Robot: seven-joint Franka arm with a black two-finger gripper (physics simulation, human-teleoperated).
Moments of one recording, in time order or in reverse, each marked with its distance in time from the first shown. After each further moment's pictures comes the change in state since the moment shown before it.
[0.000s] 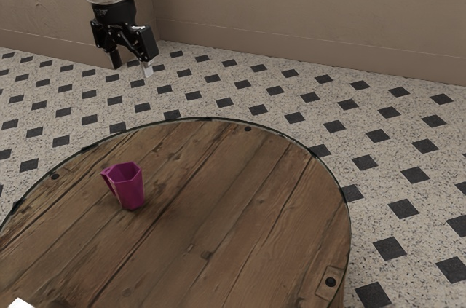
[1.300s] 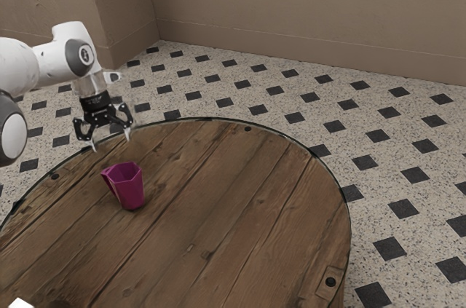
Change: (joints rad) arm 0.145 0.585 0.322 0.095 -0.302 0.184 -0.426
